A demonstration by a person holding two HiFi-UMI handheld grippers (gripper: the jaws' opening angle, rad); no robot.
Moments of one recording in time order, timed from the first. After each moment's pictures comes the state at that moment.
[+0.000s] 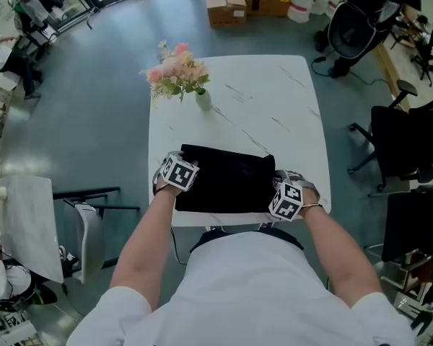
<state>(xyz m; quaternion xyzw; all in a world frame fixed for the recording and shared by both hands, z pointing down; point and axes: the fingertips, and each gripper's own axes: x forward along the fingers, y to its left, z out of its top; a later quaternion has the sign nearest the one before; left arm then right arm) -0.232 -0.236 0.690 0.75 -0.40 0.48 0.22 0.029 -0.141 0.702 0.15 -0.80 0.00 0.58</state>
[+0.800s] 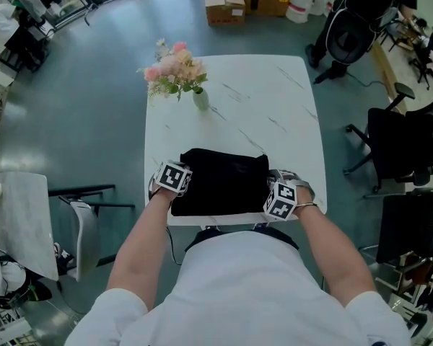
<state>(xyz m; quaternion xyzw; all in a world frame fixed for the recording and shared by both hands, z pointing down) -0.233 -0.206 0.699 0.74 -0.39 0.46 0.31 0.026 -0.143 0.701 0.12 -0.80 -0.02 0.59</state>
